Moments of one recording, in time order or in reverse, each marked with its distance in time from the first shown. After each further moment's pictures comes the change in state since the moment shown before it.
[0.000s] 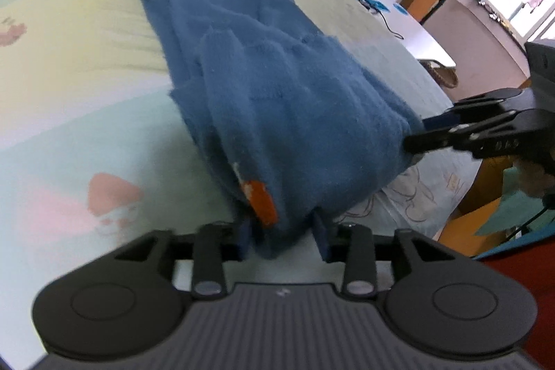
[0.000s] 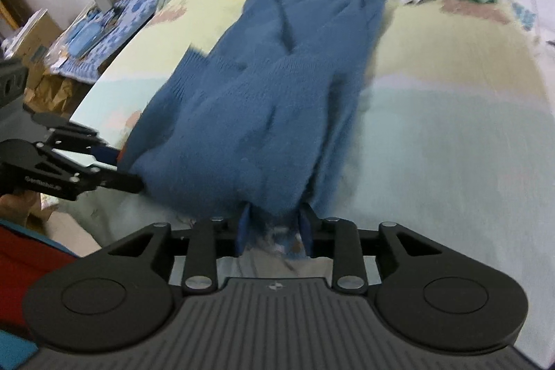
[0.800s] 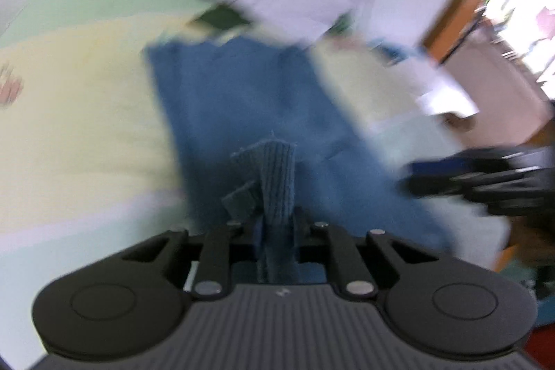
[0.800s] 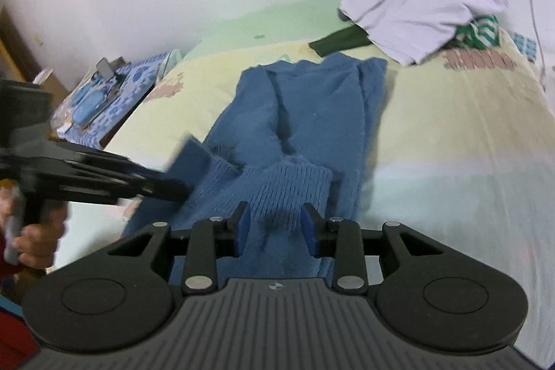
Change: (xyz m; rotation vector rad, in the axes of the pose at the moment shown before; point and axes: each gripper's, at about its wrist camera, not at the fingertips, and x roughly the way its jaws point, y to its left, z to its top) left arm 0.049 0.026 0.070 -0.075 -0.083 0.051; right arm 0.030 -0.009 0.039 0.010 -0.155 0.059
